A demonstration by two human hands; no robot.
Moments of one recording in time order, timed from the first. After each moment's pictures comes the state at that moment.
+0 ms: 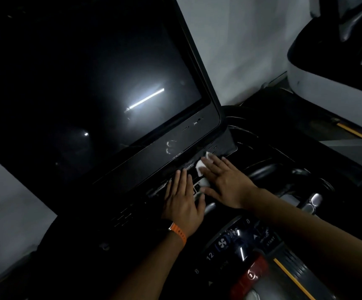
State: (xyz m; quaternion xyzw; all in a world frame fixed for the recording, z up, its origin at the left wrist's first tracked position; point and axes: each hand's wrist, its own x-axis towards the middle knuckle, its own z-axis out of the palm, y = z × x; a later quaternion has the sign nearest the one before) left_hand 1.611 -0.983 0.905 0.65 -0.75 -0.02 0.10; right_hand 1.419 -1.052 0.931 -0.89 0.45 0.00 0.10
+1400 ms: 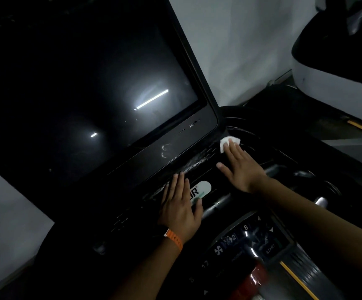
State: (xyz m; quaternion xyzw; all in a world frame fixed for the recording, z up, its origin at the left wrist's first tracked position) left_hand 1.609 -0.984 0.903 0.66 -0.75 0.00 0.10; right_hand 1.377 -1.097 0.917 -0.78 0.58 -0.06 0.21
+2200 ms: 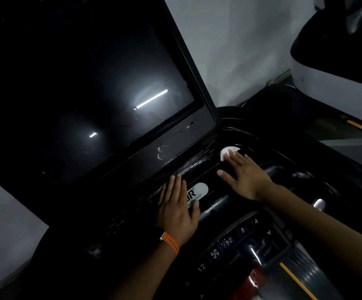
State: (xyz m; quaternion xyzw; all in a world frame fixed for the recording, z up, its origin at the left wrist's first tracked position) left_hand 1.608 -0.983 0.907 0.66 -0.75 -0.01 0.09; right_hand 1.363 -1.082 0.918 -0.79 0.58 -0.03 0.22
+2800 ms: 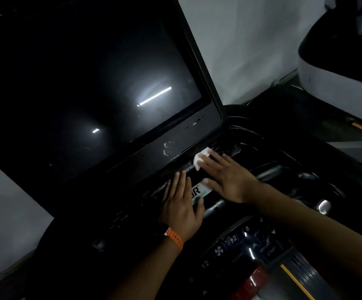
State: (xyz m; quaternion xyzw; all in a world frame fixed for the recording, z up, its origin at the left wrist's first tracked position) left_hand 1.609 -0.984 0.900 0.65 -0.75 -0.01 0.11; right_hand 1.407 -1.077 0.919 -0.89 0.42 -0.03 0.17
